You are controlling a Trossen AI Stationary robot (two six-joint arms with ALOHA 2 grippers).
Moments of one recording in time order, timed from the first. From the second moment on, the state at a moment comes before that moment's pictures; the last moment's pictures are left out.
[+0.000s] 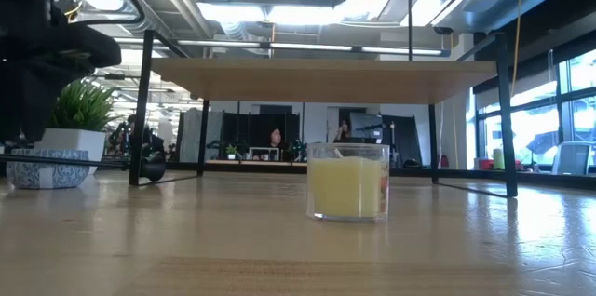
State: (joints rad) left arm -0.43 1.13 0.61 -0.89 -0.11 -1.92; right arm 0.64 1.36 1.13 -0.51 0.30 0.91
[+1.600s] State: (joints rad) left arm -0.43 1.24 0.61 -0.83 -0.09 -1.89; right arm 0.63 1.36 1.13 -0.51 0.30 0.90
